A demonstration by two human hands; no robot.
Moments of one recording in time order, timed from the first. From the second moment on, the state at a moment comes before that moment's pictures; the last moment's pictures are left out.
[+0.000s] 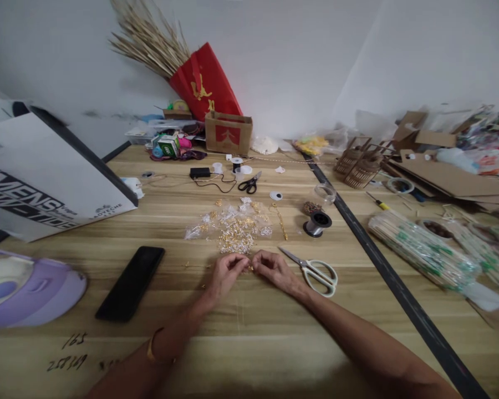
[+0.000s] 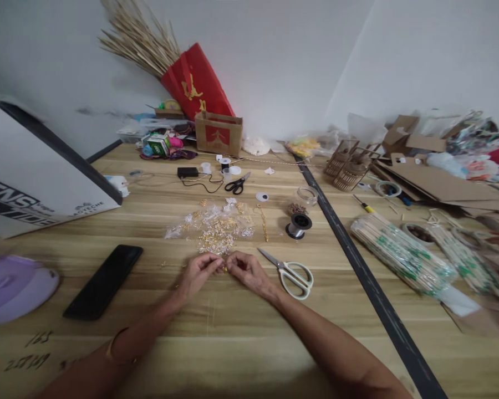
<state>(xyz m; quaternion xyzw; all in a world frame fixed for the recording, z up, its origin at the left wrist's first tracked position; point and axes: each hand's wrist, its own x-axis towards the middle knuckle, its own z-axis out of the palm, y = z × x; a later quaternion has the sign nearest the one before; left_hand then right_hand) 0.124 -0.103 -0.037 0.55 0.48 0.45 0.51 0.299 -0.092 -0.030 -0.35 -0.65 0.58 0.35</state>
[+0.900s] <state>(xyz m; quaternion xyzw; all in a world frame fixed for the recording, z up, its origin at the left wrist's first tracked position) 0.128 -0.112 -0.030 0.68 0.51 0.43 0.32 0.301 -0.095 -0.031 -0.35 -0.69 0.53 0.36</state>
